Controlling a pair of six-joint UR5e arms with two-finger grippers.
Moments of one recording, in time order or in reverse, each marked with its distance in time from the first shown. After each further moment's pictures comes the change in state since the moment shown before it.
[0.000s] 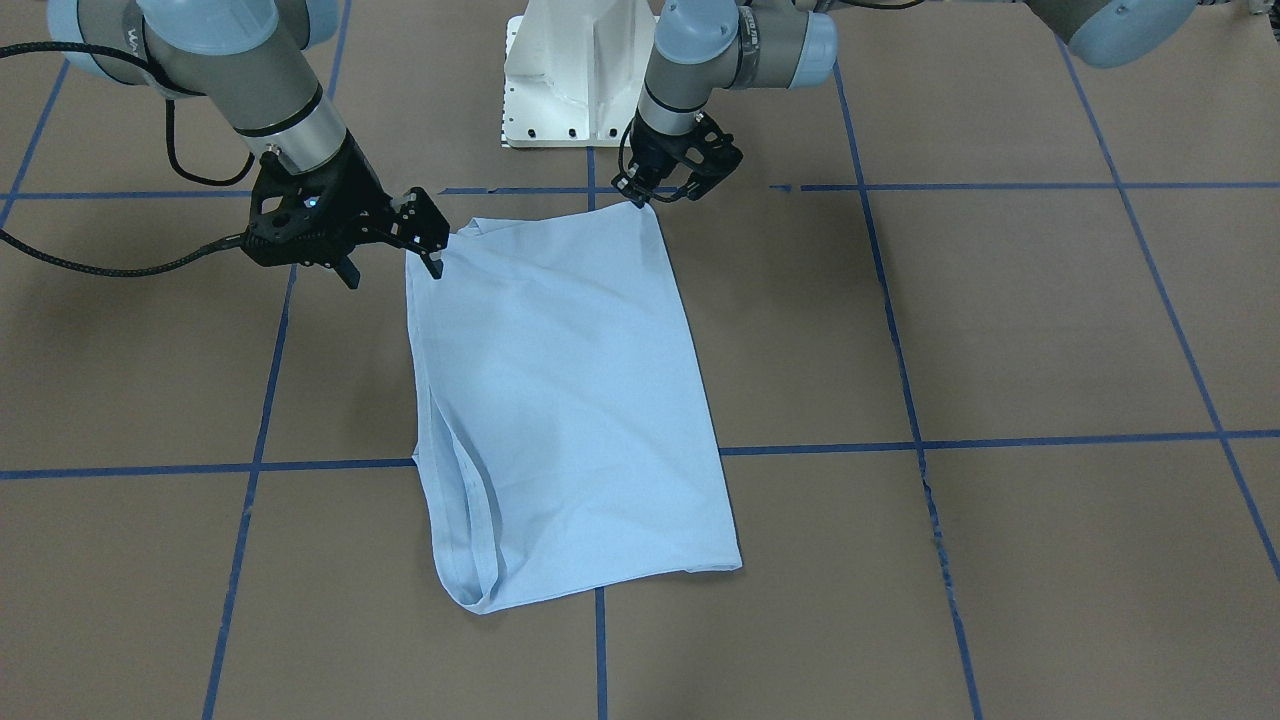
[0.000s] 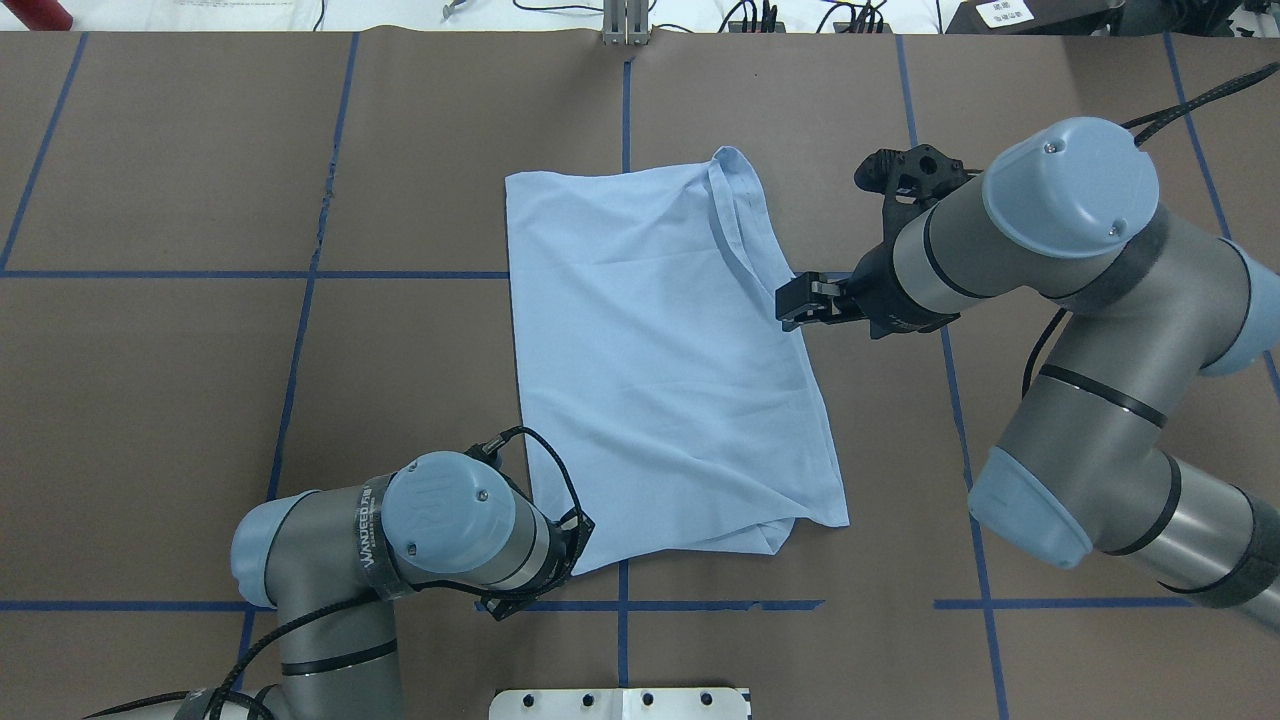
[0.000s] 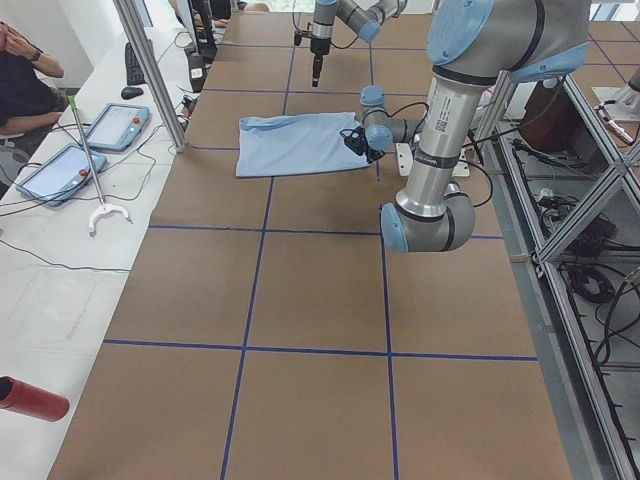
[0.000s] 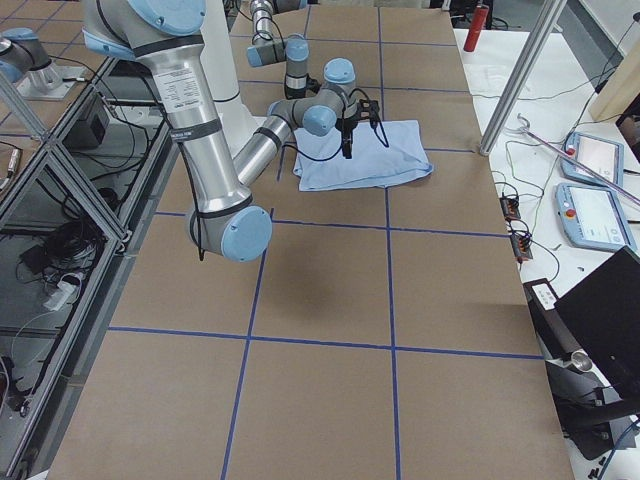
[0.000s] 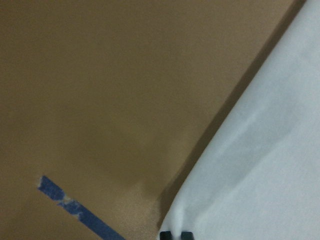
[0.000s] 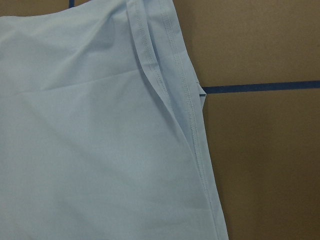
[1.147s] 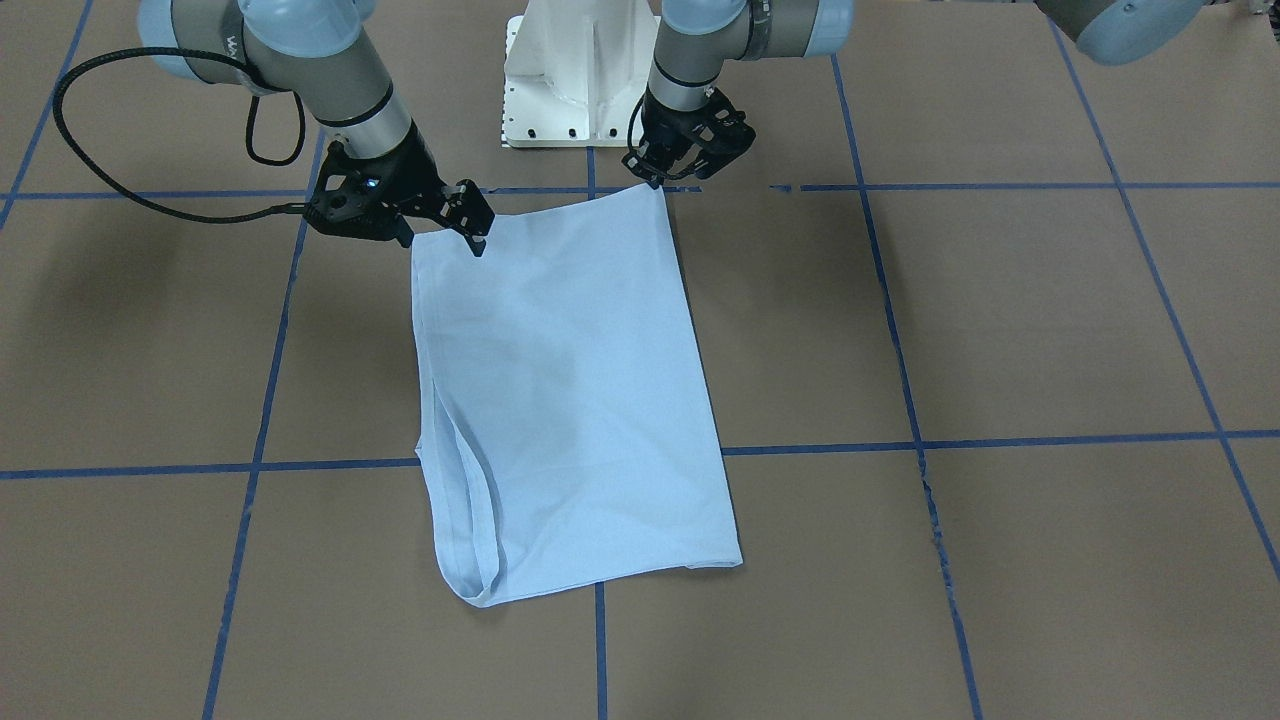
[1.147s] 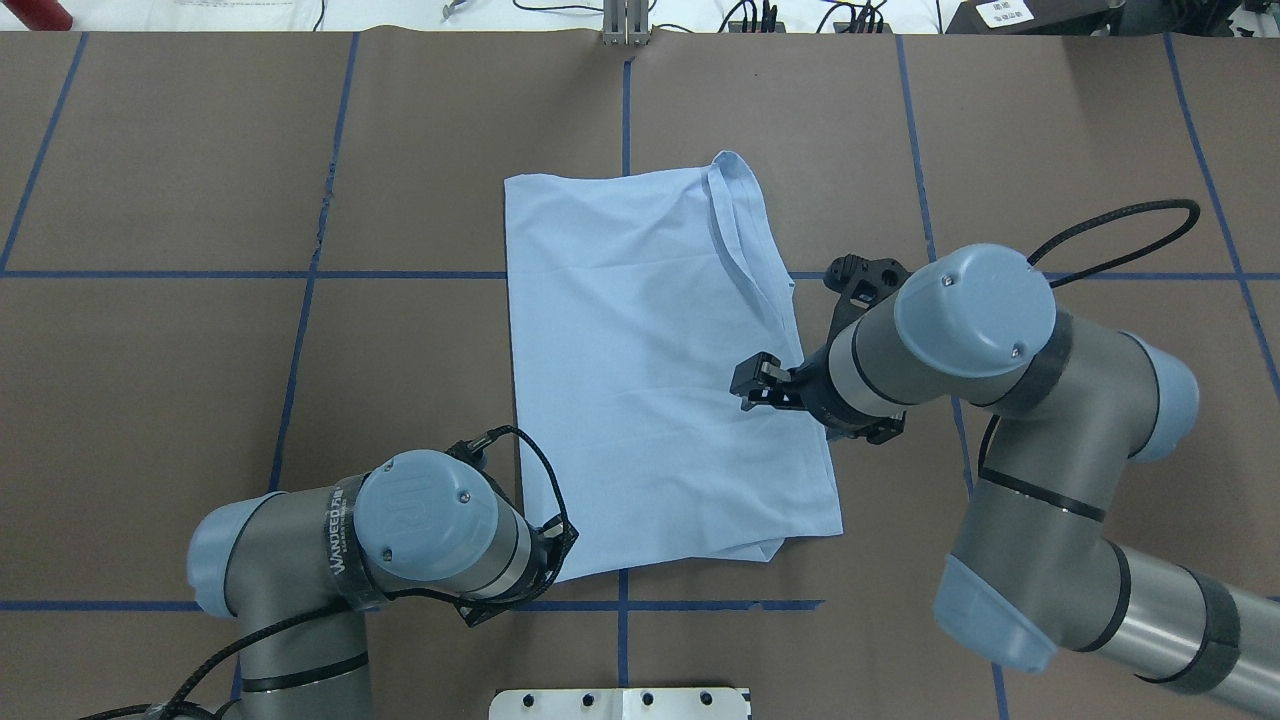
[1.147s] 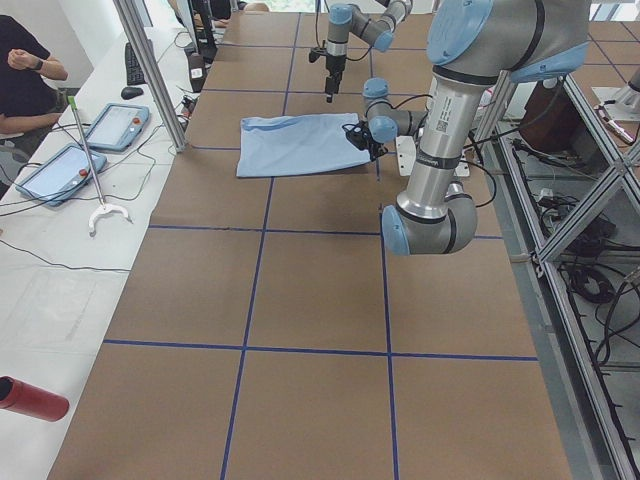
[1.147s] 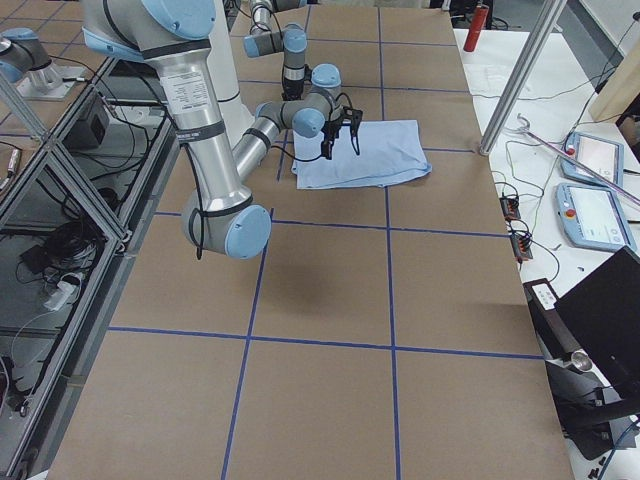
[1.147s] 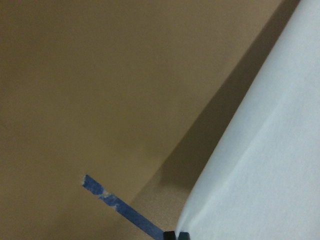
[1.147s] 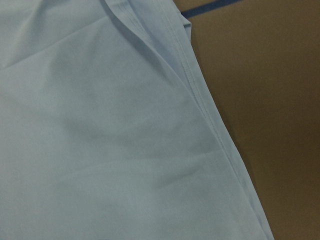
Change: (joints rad) left arm 0.000 0.021 -0.105 0.130 -0.002 0.076; right arm -0.181 -0.014 -0.001 -0.003 -0.077 0.402
